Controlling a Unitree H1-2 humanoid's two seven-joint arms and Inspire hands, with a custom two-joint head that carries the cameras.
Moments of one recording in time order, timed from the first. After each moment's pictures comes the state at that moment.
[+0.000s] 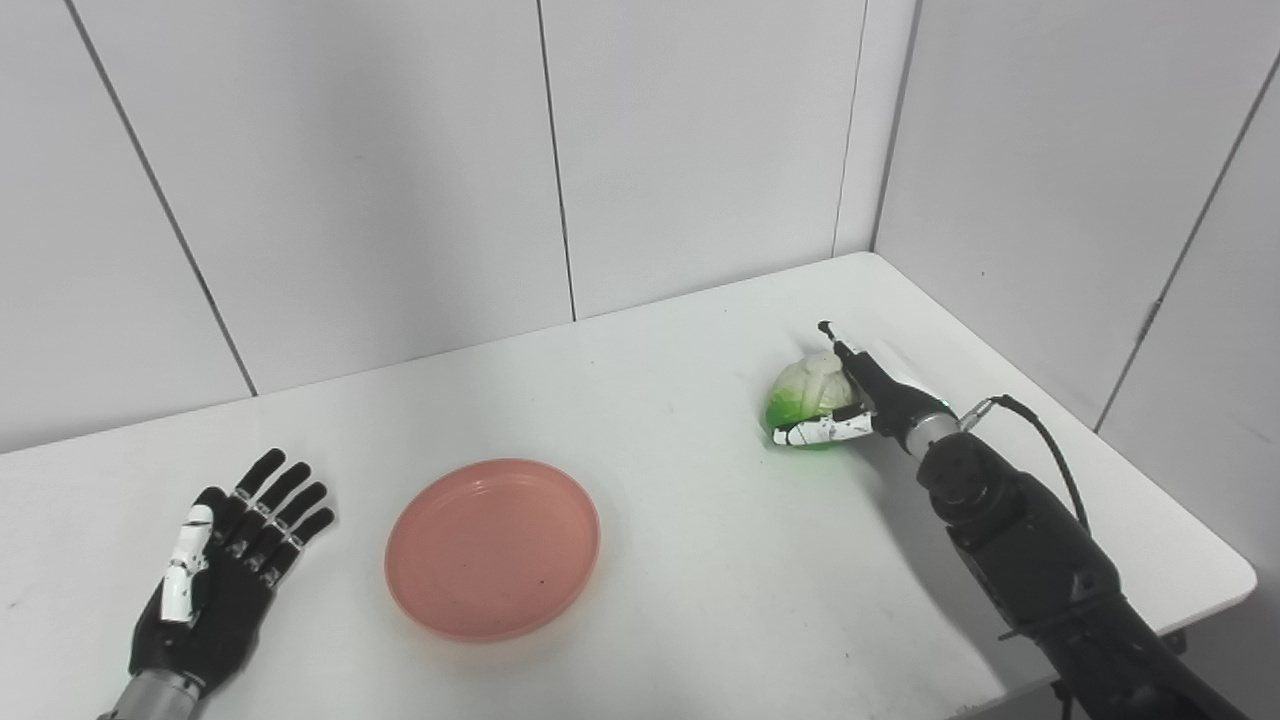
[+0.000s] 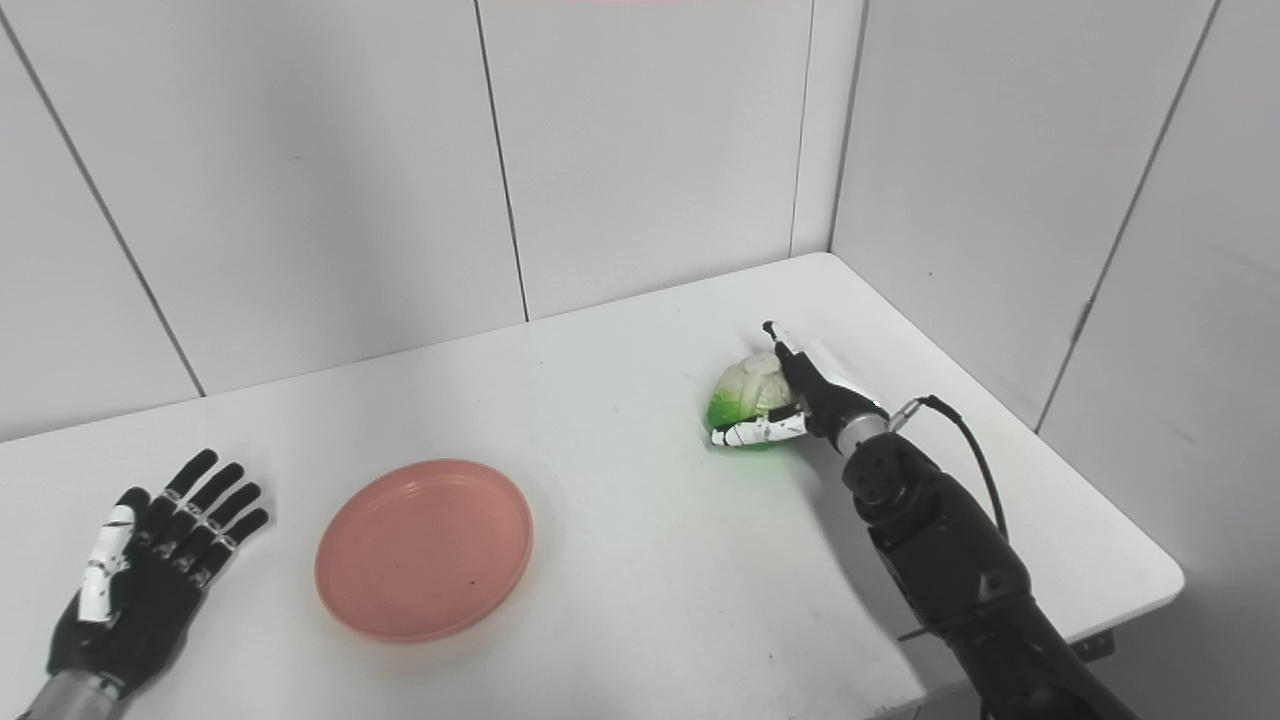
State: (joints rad) left arm -0.44 0.22 0.16 0.62 -0.51 0.07 -0.57; right arm -0.44 -0.51 0.03 0.35 -0.39 0.25 0.09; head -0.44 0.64
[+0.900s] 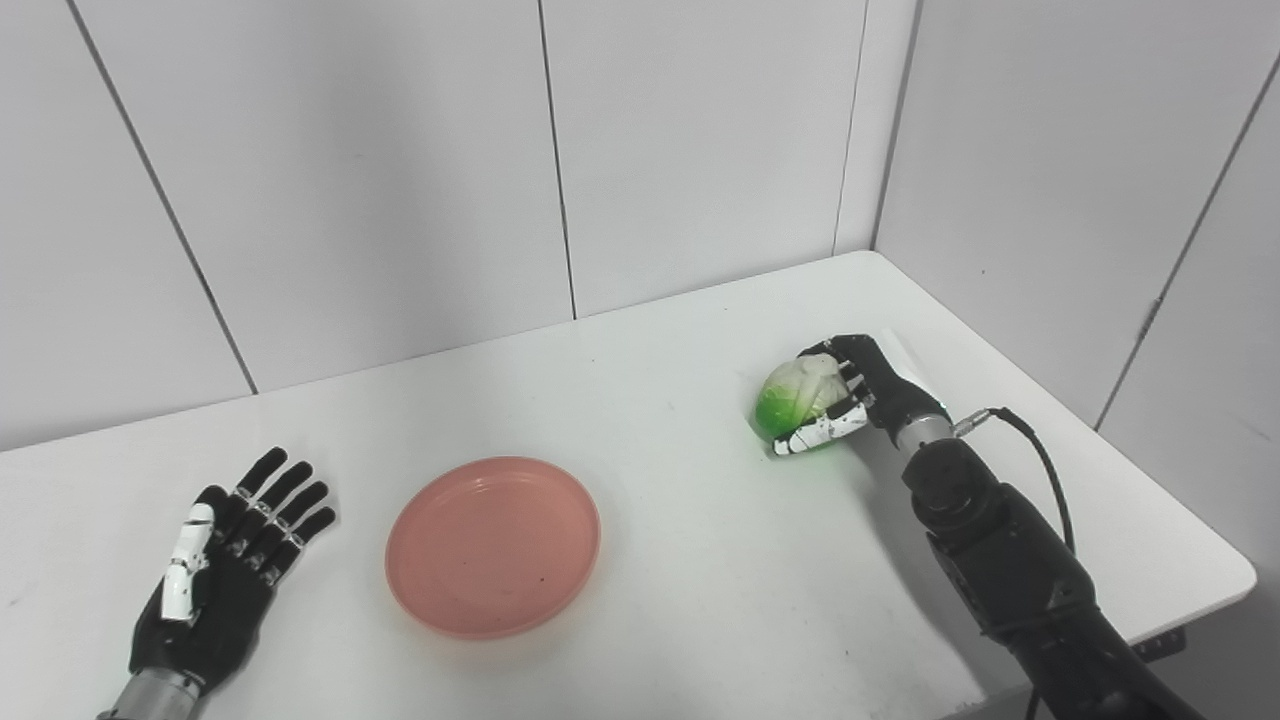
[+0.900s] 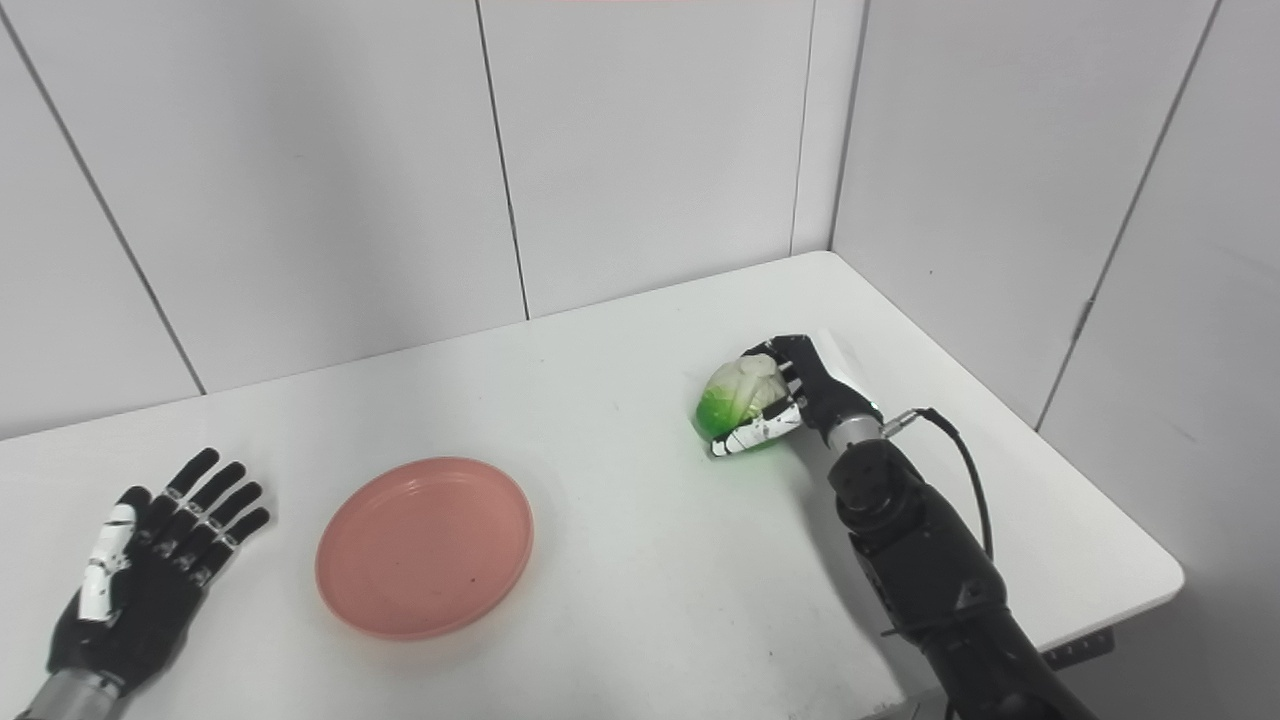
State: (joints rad) left arm -0.43 0.22 0.15 0.61 -0.51 0.07 -0.58; right arm -0.44 -0.45 -0.01 0.38 -0.33 0.19 -0.07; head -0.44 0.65
